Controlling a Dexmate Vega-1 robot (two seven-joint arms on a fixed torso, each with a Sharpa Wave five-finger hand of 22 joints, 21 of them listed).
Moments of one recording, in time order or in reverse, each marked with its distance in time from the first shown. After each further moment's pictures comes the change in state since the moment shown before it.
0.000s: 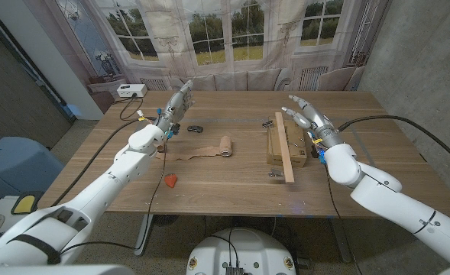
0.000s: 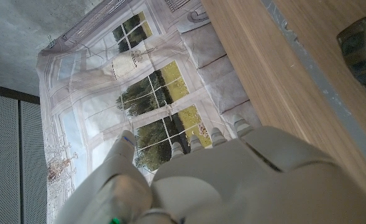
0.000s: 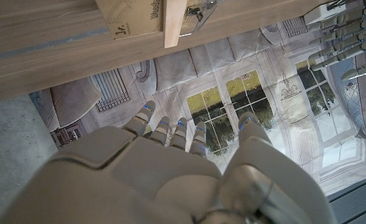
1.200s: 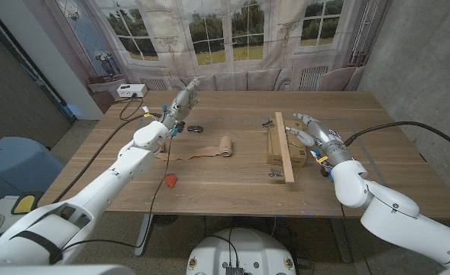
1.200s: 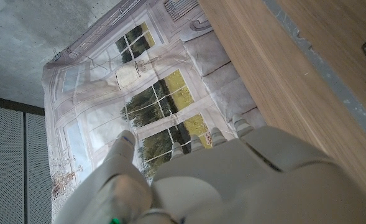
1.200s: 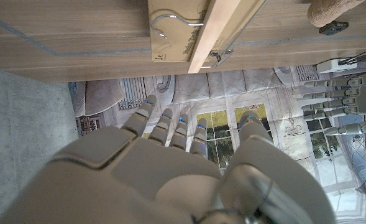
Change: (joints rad) left arm -0.019 -0.003 0.027 -0.031 0.032 0.028 0.013; left_hand 0.000 0.000 -0.004 -0.004 0.000 0.000 0.000 -0.004 0.000 -0.002 0.016 0.000 0.000 0.000 0.000 0.000 0.000 0.007 0.000 -0.005 0.000; right arm -0.173 -0.114 0.025 -0.225 -0.114 -0.285 0.018; right_hand 0.020 -0.007 -0.004 -0.004 0.000 0.061 0.018 0.013 0.005 0.072 0.008 0.005 0.005 0.121 0.000 0.021 0.005 0.085 0.023 0.008 0.005
